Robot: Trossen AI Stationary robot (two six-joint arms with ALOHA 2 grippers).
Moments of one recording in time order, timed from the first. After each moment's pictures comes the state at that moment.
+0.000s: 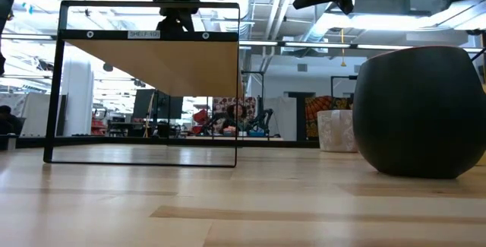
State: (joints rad) left arm 0.88 1.70 1.95 -1.29 0.39 0.14; right arm -0.03 1.21 1.12 -0.43 0.31 0.38
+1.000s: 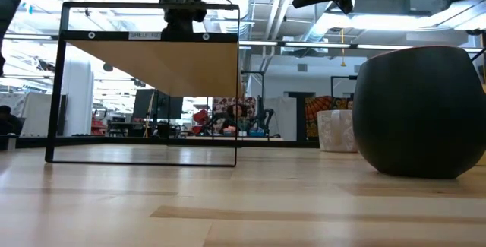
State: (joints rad) left arm 0.84 1.76 1.95 -1.35 0.35 0.18; right arm -0.03 1.21 1.12 -0.42 0.31 0.38
